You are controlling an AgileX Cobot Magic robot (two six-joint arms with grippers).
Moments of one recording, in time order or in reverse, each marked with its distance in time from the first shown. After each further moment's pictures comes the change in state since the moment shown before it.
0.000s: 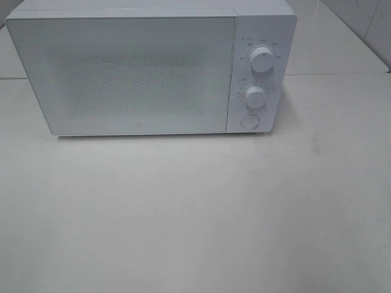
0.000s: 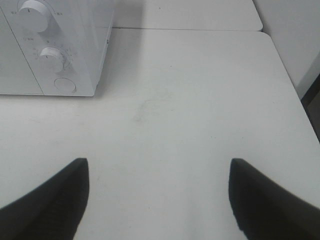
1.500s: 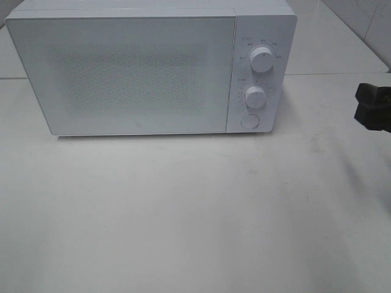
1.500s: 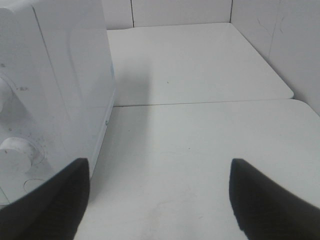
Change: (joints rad) left arm 0.000 0.000 0.000 0.000 0.000 0.000; right arm 0.062 0.826 0.275 0.188 -1.431 -0.086
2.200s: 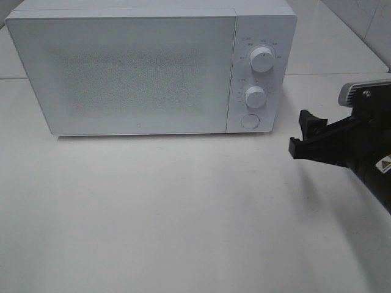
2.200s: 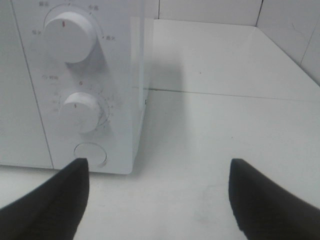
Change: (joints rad) left arm 0.000 0.000 0.000 0.000 0.000 0.000; right arm 0.523 0.306 0.000 0.529 -0.367 -0.236
